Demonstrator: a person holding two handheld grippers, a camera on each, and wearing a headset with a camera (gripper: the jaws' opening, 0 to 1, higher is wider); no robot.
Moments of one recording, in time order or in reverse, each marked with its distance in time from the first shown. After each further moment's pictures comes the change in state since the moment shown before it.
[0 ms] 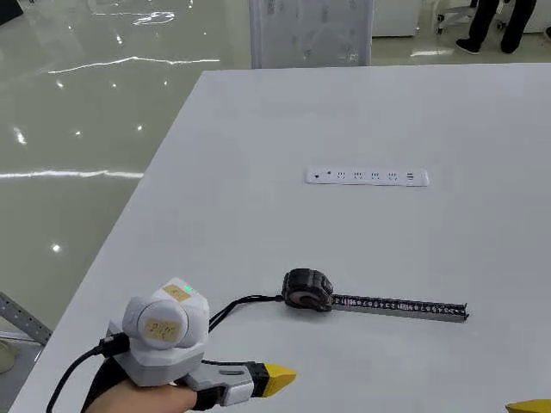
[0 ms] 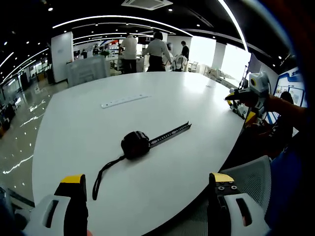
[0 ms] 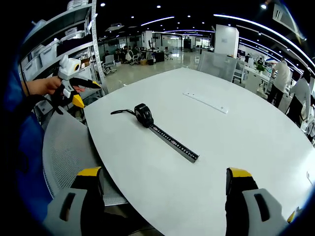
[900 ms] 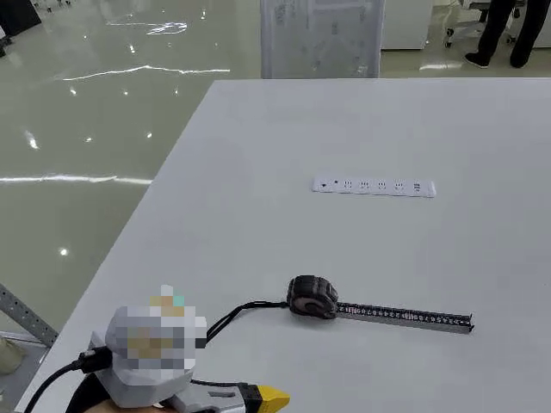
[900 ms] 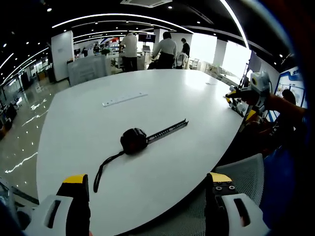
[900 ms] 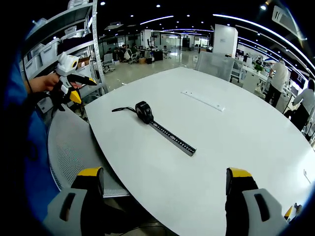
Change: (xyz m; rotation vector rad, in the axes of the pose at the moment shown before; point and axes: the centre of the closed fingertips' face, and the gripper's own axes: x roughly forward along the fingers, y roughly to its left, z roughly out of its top) left arm -0.023 -0.011 -0.003 0.003 0.026 0.019; right arm -0.024 0.004 -0.008 0.002 0.009 -0.017
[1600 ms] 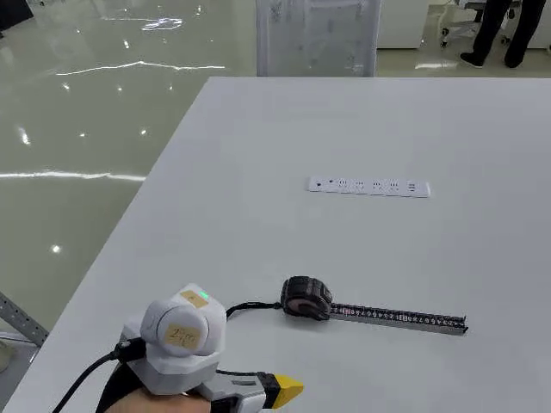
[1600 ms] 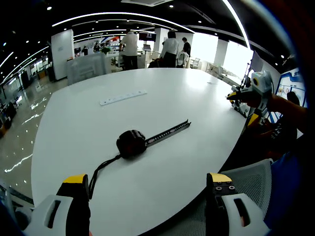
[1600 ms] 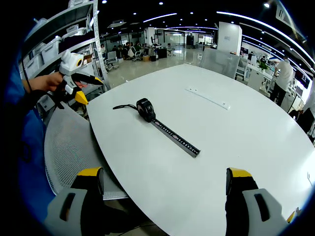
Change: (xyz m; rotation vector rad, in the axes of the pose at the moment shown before) left arm 0.037 -0.005 0.006 -0.007 0.010 -0.001; right arm 0.027 -0.005 -0.002 -0.008 0.024 0.041
